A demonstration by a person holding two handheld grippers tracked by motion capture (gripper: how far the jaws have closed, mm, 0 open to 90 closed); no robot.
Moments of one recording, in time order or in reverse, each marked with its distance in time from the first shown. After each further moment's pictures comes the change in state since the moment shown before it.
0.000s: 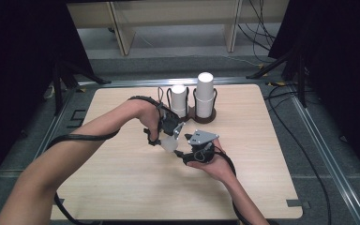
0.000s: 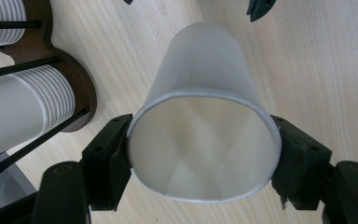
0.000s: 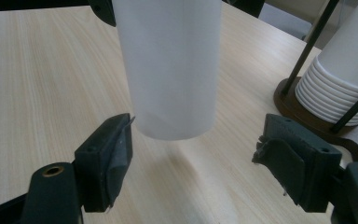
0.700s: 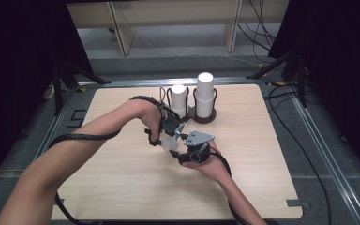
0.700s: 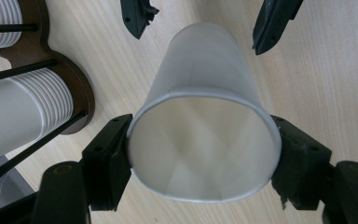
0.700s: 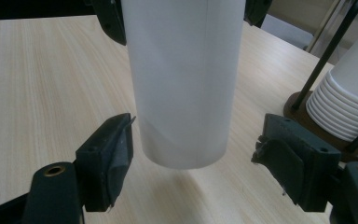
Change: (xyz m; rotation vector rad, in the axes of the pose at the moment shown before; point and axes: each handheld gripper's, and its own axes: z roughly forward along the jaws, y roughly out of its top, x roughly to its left) left arm 0.000 0.004 0.001 0.004 -0.010 0.006; right arm 0.007 0.003 0.012 -0.040 0.009 -0.013
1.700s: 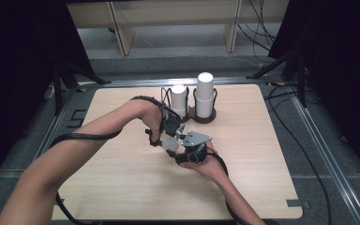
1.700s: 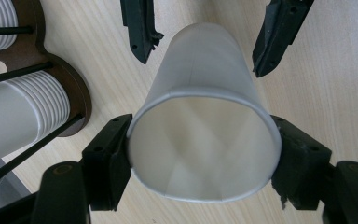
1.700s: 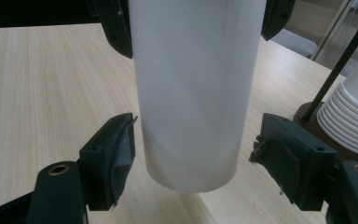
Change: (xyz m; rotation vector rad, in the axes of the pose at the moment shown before) left arm 0.000 0.003 0.000 -0.002 -0.009 0.003; right arm 0.005 0.000 0.008 -0.027 0.018 0.001
